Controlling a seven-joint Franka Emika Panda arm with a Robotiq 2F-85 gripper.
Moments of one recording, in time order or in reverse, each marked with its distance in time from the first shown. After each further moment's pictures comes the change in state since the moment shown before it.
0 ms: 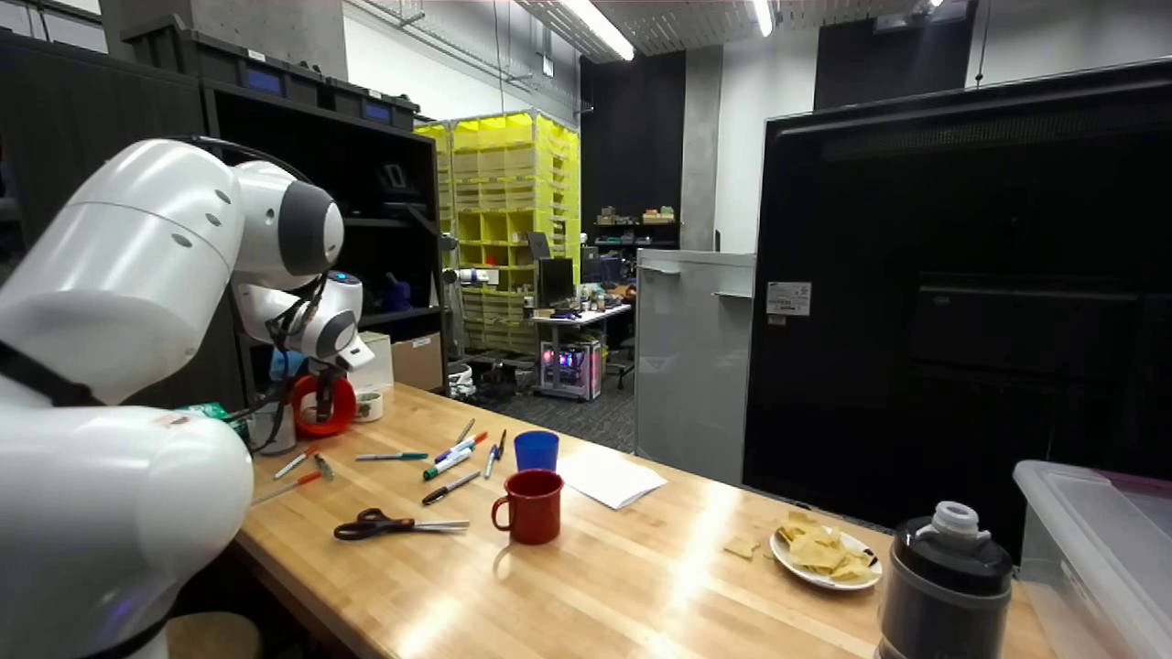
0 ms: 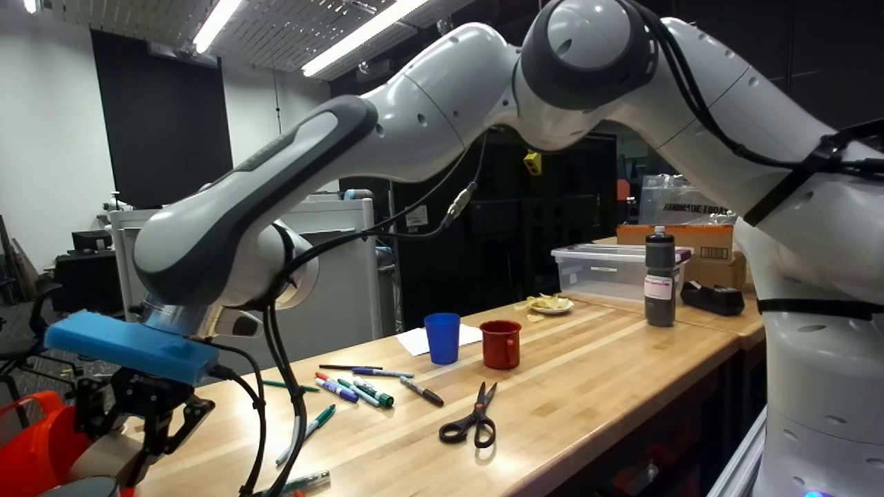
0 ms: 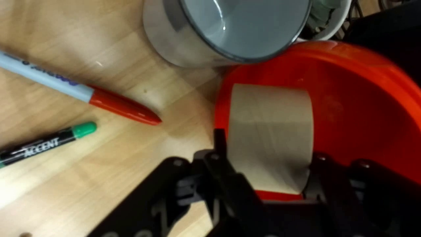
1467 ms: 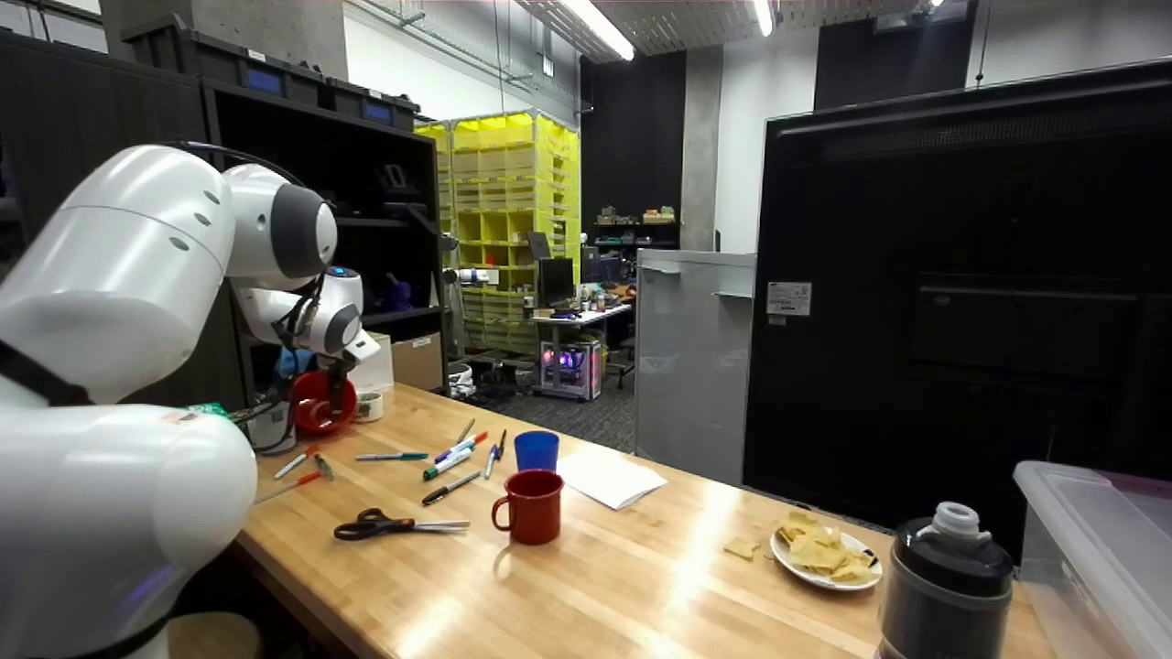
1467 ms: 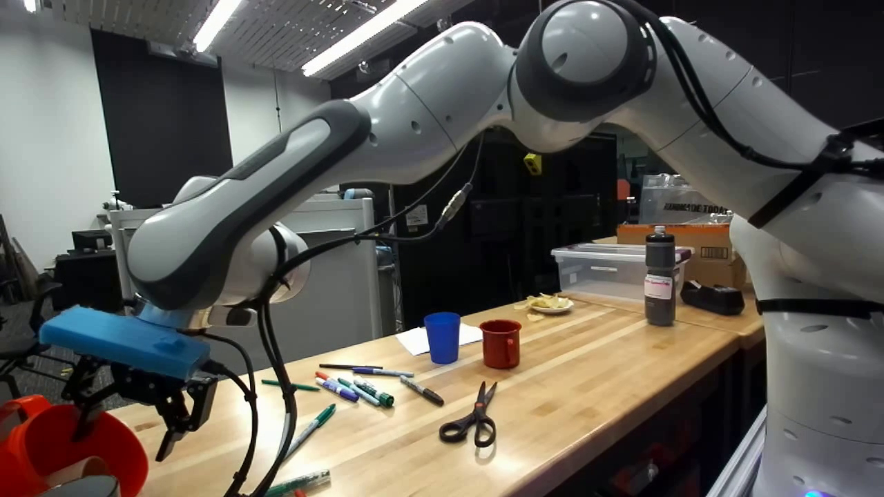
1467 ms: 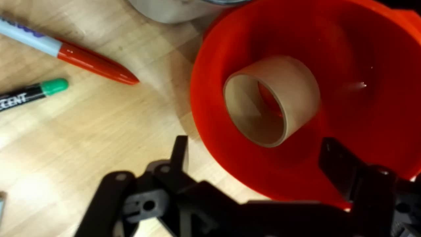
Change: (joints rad) arm 0.062 0.020 -0.095 0.063 -0.057 -0.001 0.051
